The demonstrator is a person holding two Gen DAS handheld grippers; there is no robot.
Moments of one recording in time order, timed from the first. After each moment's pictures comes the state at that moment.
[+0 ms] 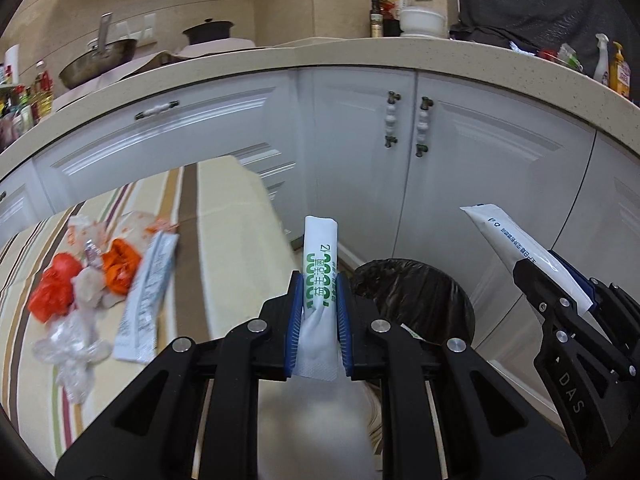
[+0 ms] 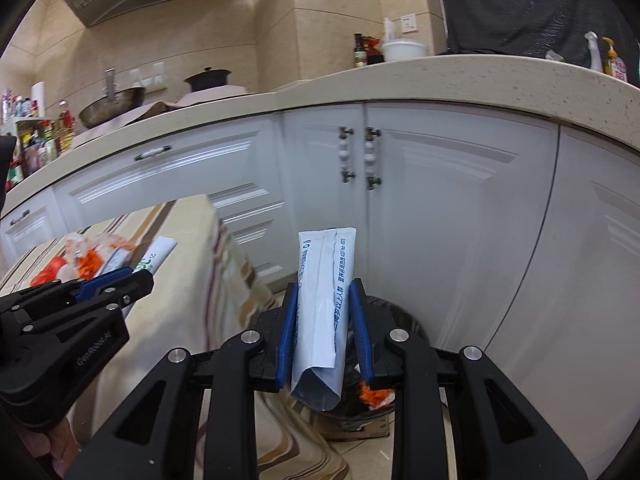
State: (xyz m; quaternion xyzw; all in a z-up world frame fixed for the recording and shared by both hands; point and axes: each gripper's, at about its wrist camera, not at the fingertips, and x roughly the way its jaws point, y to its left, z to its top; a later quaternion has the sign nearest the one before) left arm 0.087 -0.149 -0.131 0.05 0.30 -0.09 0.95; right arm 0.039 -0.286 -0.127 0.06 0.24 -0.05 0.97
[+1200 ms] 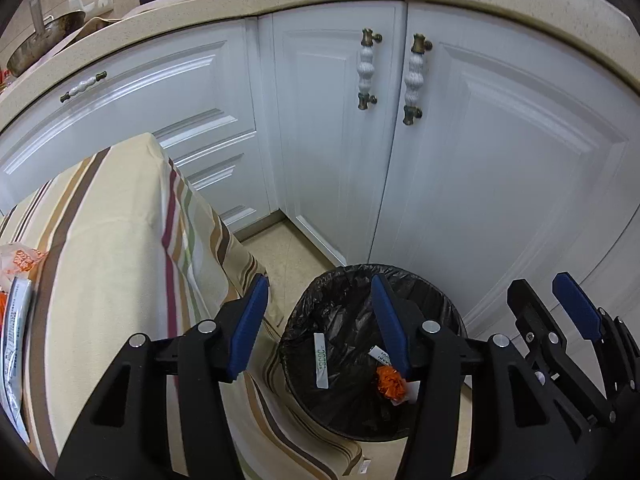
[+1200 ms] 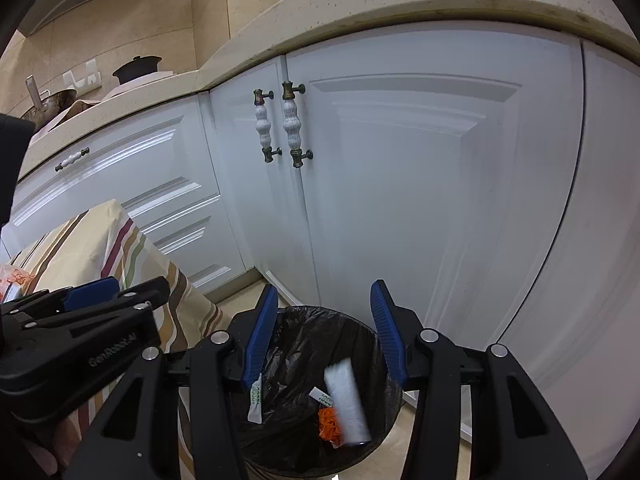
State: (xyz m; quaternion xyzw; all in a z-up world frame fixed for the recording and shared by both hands) left arm 0.204 -0.235 -0.181 0.05 0.37 -0.10 0.92; right arm 0.127 -0.362 -0.178 0.09 0.27 -0.12 0.95
